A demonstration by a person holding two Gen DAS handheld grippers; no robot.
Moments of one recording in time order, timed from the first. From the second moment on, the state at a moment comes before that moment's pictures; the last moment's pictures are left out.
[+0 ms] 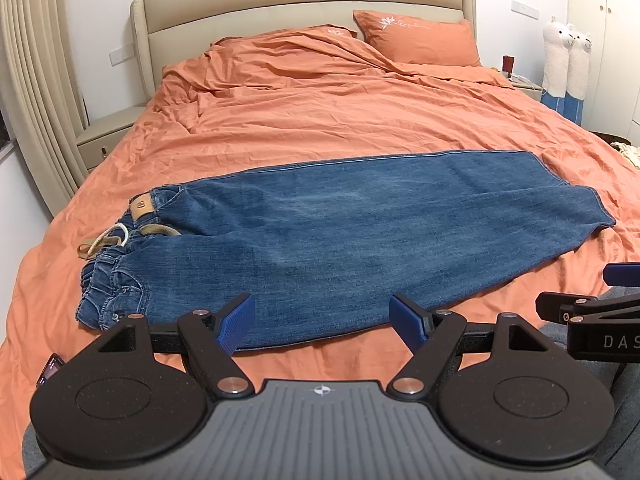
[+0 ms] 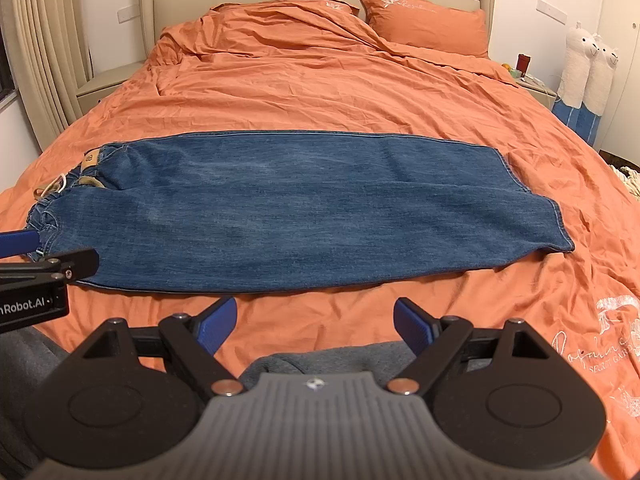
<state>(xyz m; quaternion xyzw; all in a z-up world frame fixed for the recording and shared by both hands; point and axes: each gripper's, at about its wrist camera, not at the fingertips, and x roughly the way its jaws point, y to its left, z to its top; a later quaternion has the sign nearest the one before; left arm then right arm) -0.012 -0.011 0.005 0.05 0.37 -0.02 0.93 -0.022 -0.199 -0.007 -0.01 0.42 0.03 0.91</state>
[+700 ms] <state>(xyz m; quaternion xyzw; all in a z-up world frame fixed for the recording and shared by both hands) 0.031 -0.007 -0.004 0.12 0.40 -0.12 0.90 0.029 -0.316 0.024 0.03 0.45 0.04 0.89</state>
